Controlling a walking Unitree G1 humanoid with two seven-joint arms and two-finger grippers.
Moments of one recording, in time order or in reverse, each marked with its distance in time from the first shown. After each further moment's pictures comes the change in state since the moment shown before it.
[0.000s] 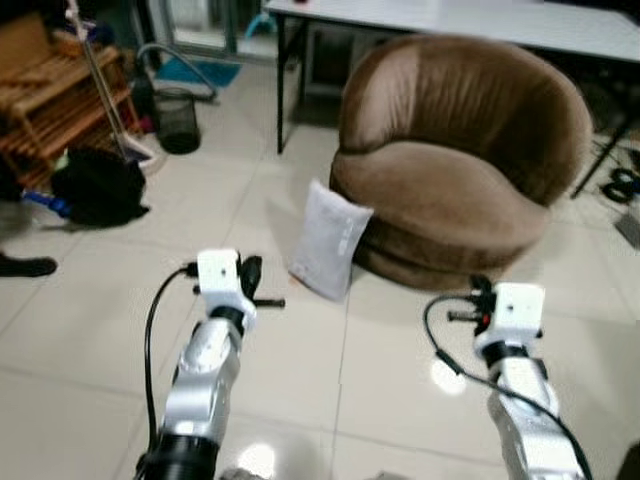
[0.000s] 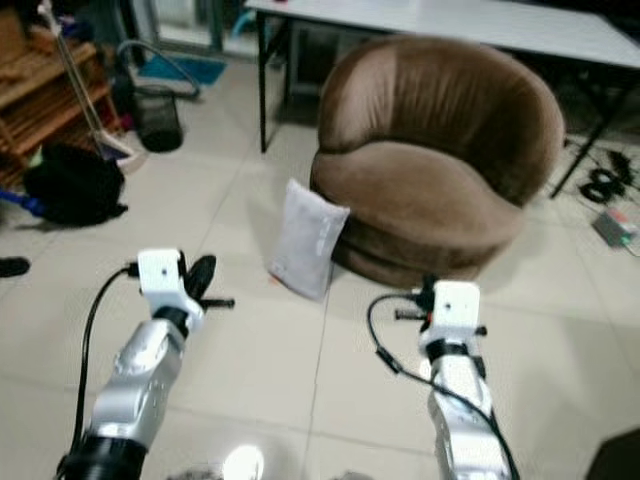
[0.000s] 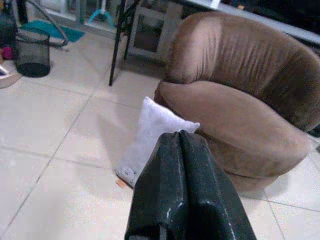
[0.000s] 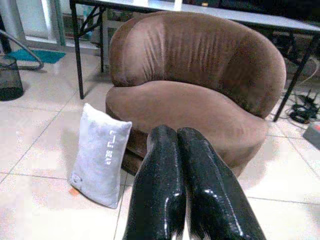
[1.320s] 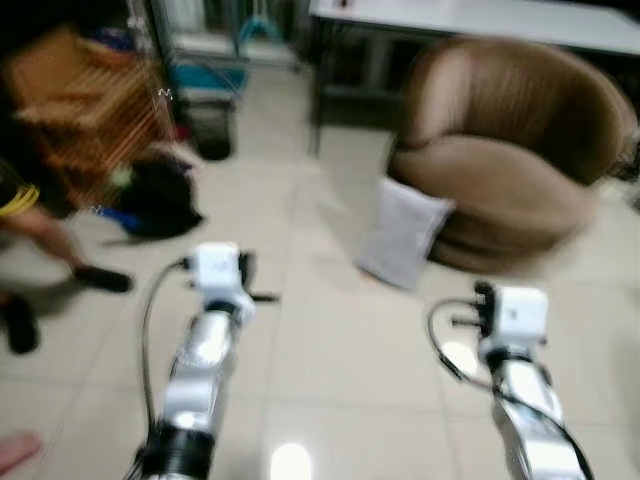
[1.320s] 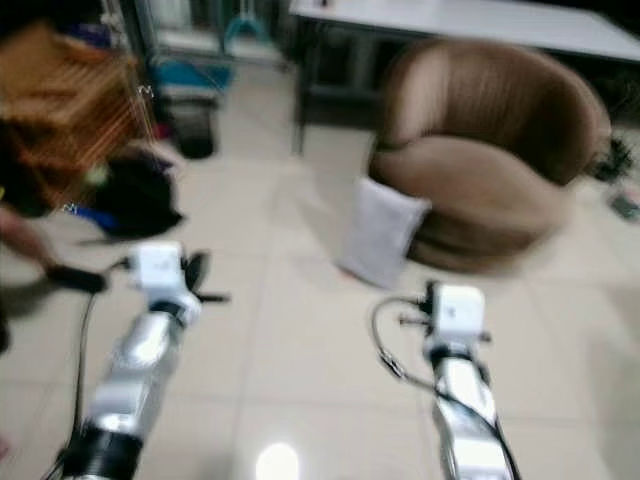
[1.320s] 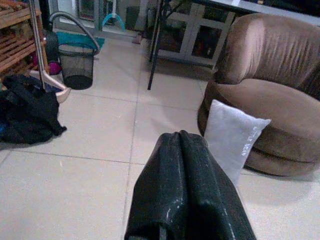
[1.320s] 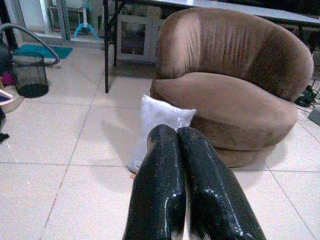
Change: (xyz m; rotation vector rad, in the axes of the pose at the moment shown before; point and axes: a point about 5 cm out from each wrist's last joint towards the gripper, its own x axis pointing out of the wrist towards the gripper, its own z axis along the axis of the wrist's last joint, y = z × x) left arm 0.001 0.006 -0.005 0.070 0.041 0.045; right arm -0.005 -0.002 -0.009 -0.004 0.034 -0.004
